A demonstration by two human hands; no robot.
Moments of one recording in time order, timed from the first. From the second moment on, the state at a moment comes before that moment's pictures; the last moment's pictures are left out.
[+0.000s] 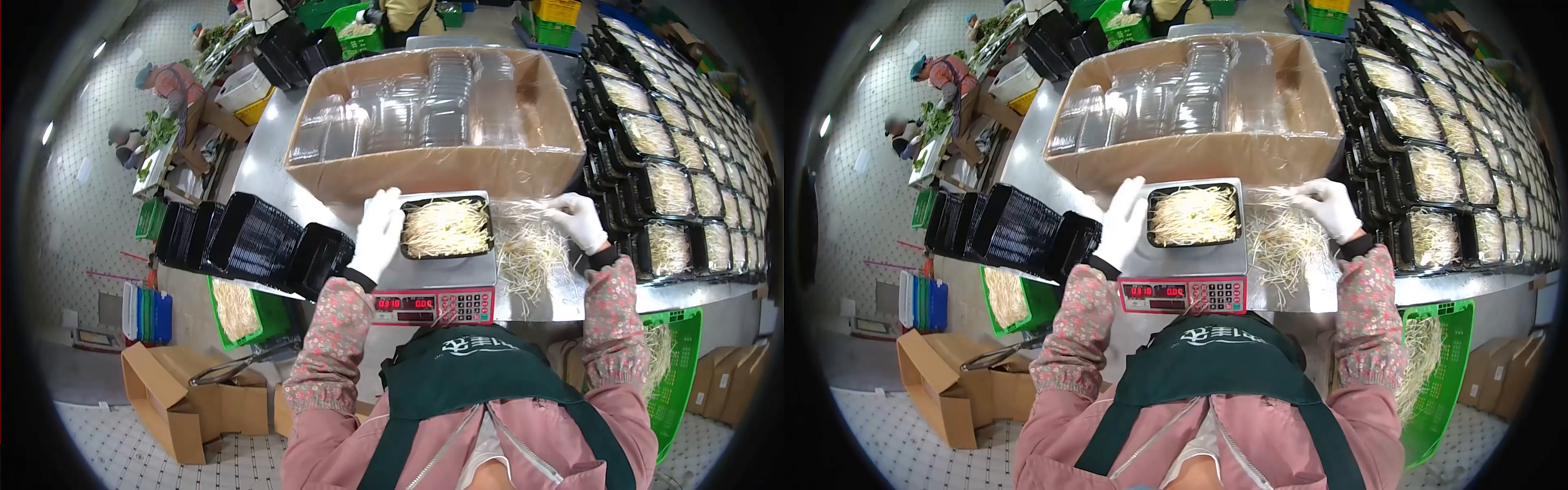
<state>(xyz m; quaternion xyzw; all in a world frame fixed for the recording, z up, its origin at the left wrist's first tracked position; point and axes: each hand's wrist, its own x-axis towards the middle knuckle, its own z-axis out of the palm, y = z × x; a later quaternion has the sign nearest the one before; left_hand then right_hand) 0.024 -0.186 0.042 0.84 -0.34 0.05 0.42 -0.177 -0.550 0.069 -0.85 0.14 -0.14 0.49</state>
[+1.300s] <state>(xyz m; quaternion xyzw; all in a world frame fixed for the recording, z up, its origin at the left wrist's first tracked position) -0.016 -0.198 0.074 0.80 -0.30 -0.05 0.51 0.048 -0.493 0.080 -0.96 0.04 -0.08 0.26</state>
